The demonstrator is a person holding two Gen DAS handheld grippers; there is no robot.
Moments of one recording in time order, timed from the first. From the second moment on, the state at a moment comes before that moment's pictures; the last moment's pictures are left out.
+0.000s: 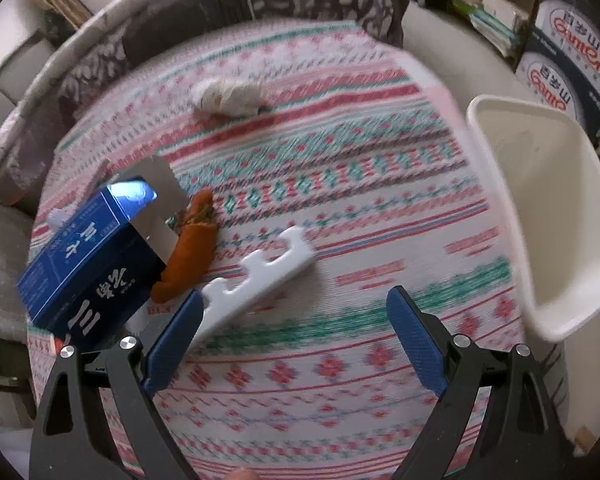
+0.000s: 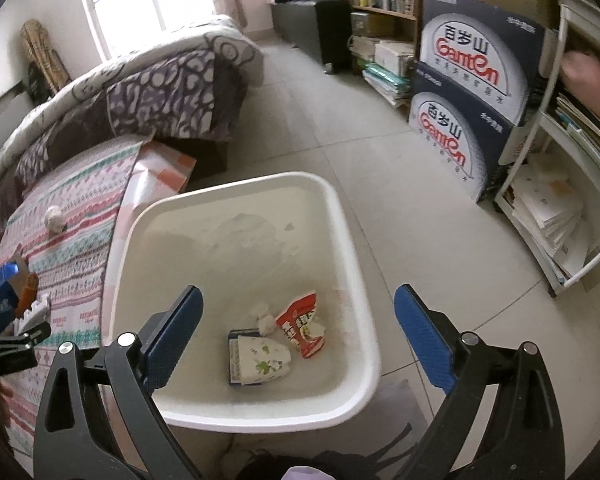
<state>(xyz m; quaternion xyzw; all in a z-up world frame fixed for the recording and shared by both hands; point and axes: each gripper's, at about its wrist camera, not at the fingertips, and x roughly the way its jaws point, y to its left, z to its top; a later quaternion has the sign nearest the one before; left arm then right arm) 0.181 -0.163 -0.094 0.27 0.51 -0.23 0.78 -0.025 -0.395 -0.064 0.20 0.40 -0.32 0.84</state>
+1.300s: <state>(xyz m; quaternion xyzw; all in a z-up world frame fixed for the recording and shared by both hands) 0.157 0.039 -0.093 -0.04 0.54 -0.16 0.83 0.094 -0.199 -0.040 0.10 0.45 -0.15 0.87</state>
